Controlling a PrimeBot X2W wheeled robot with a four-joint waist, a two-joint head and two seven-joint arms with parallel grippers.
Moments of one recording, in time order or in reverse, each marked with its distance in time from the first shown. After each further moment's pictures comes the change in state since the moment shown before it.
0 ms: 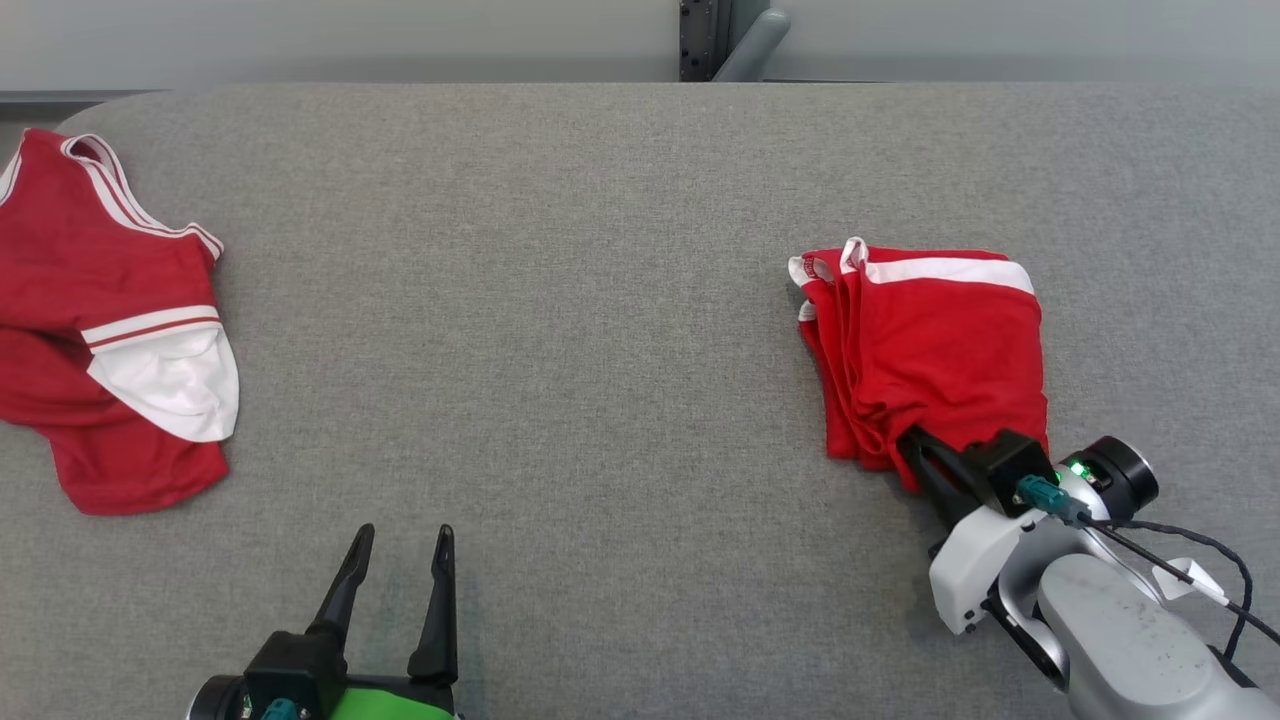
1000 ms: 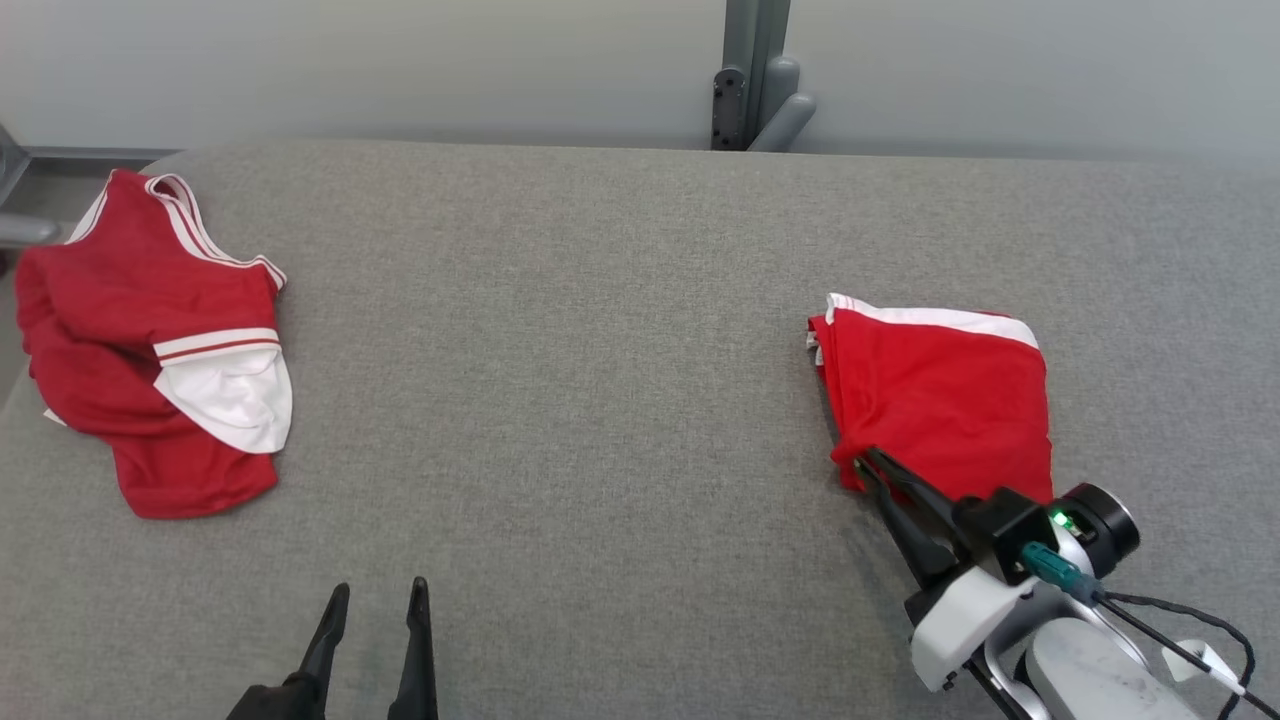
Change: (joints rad) left arm 0.076 0.000 0.016 0.002 -0.046 0.039 0.000; right arm 0.164 0.035 -0.041 -0.235 -0.033 0.000 0.000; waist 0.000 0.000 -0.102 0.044
